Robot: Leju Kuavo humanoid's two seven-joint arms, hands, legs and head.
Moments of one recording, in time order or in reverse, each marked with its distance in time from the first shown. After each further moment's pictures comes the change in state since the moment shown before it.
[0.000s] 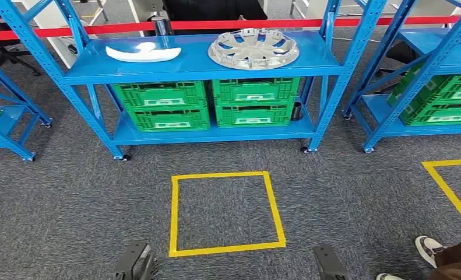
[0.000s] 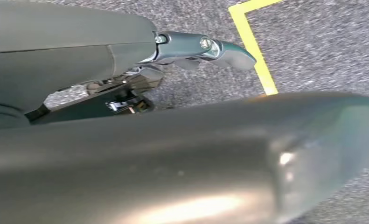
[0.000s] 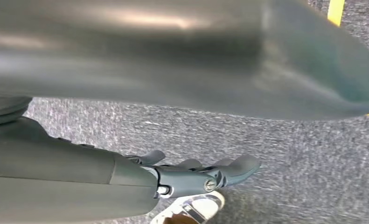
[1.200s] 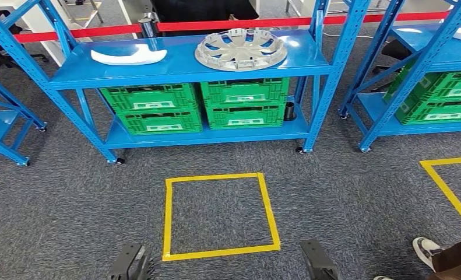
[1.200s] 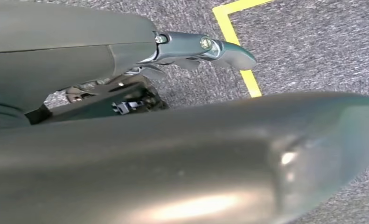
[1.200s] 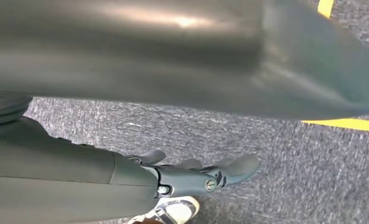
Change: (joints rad) left arm 0.012 0.023 0.000 -0.007 0.010 0.013 -0.039; right arm -0.026 0.033 0.018 -0.010 0.026 0.033 0.030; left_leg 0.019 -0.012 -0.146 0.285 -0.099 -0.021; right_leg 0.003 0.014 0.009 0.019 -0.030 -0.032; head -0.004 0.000
